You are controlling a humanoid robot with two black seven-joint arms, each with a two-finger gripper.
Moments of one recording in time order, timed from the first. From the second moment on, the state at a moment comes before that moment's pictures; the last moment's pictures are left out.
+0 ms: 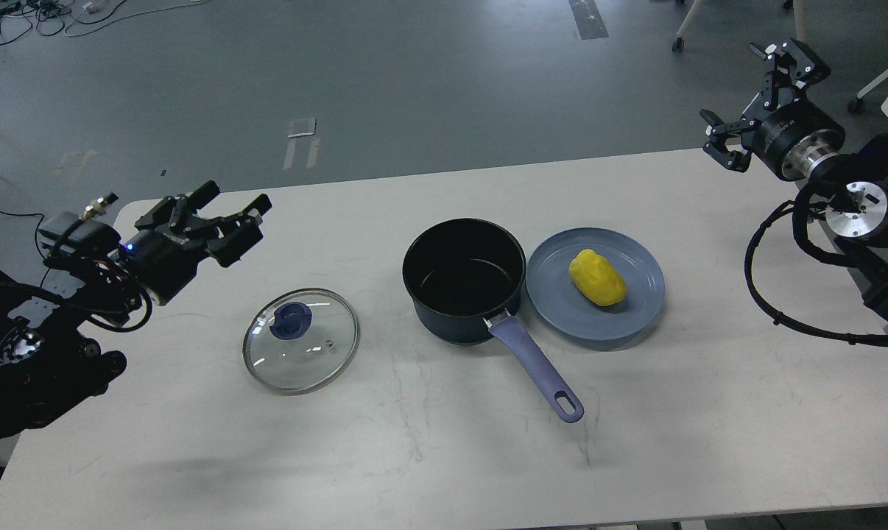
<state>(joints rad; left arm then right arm) -0.88 0.74 -0.17 -0.99 1.24 0.49 -0.49 0.80 -0.41 0.79 0.62 -0.03 0.26 0.14</state>
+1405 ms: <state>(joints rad) -0.97 0.35 -0.56 -0.85 0.12 -0.31 -0.18 0.99 -0.53 -0.05 0.82 -1.30 0.07 0.42</state>
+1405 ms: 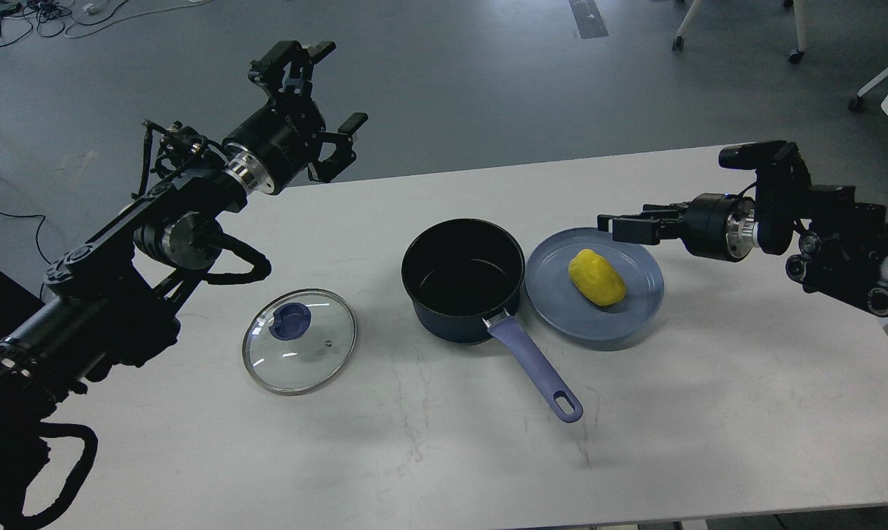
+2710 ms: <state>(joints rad) -0.92 0.40 -0.55 -0.86 0.17 -0.32 -0.22 0.98 -0.34 -0.22 0.69 -1.30 -0.02 0.49</state>
